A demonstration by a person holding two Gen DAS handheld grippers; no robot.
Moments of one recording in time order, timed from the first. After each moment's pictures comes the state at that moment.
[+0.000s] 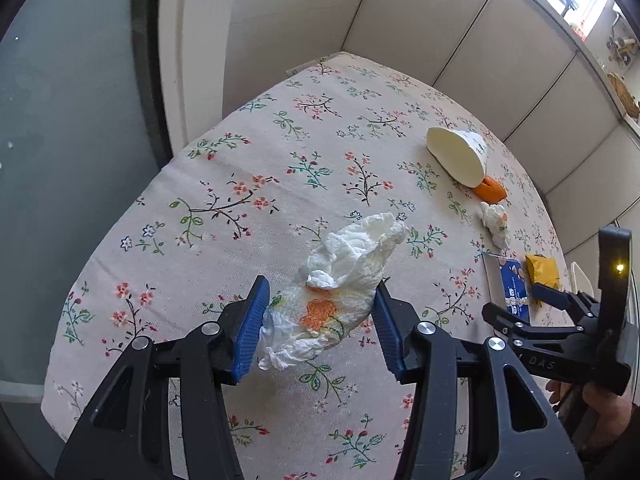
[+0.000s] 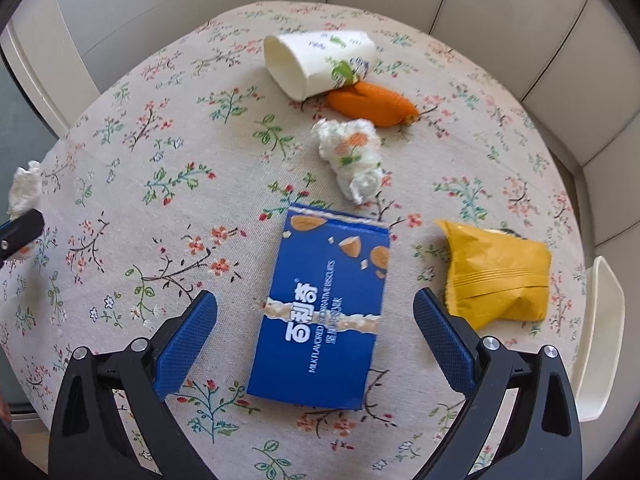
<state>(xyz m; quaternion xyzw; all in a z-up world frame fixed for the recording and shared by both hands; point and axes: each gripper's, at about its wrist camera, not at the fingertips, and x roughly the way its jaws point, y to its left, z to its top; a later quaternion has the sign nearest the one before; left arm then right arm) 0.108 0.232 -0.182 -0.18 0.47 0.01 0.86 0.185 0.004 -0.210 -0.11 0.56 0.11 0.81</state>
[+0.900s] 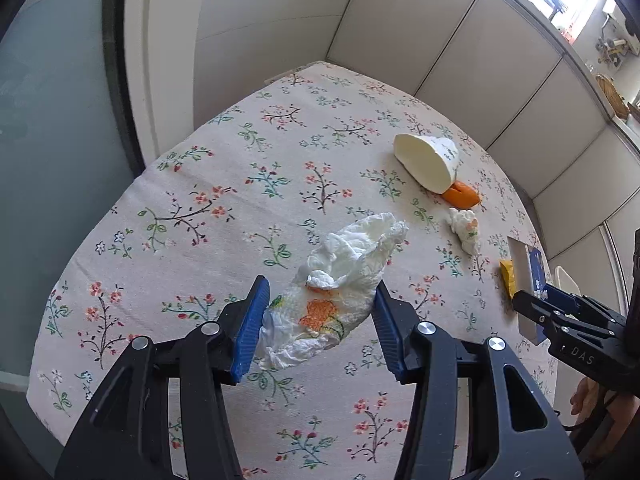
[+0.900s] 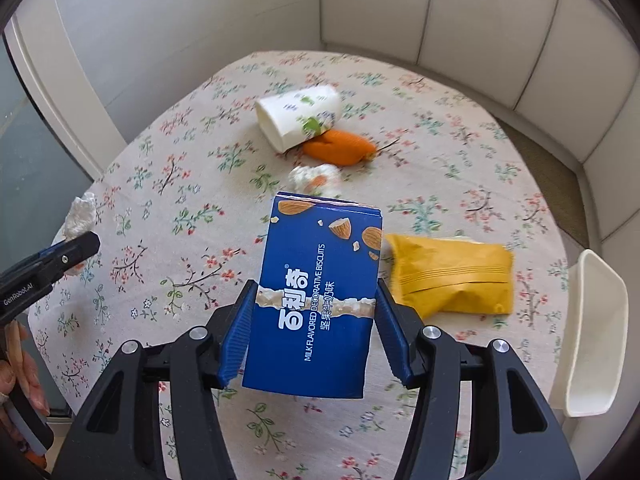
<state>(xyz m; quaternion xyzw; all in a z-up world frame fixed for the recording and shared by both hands) 0.115 0.205 -0.168 -0.18 0.46 -0.01 0.87 0.165 -0.038 -0.149 -0.06 0.51 0.13 0.85</state>
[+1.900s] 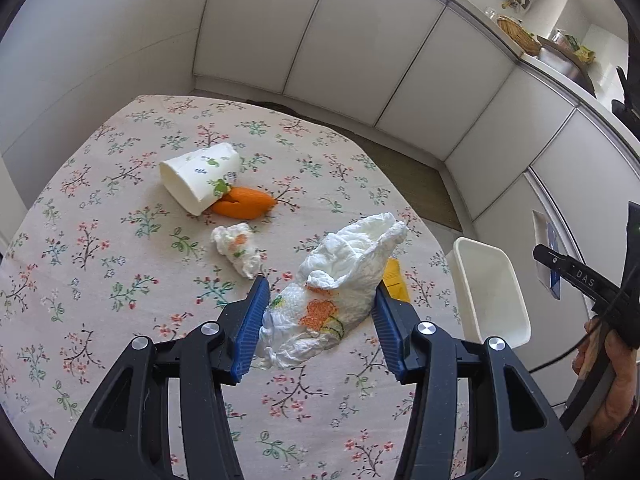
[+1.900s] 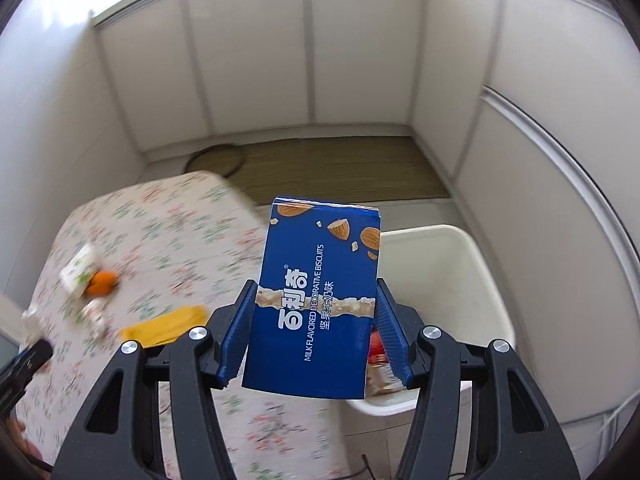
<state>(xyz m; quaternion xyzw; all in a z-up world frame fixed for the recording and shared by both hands) 0.154 0.017 -0.118 -0.12 0.43 -0.16 0.88 0.145 -0.302 -0.081 0.09 0.41 -0.15 0.89</state>
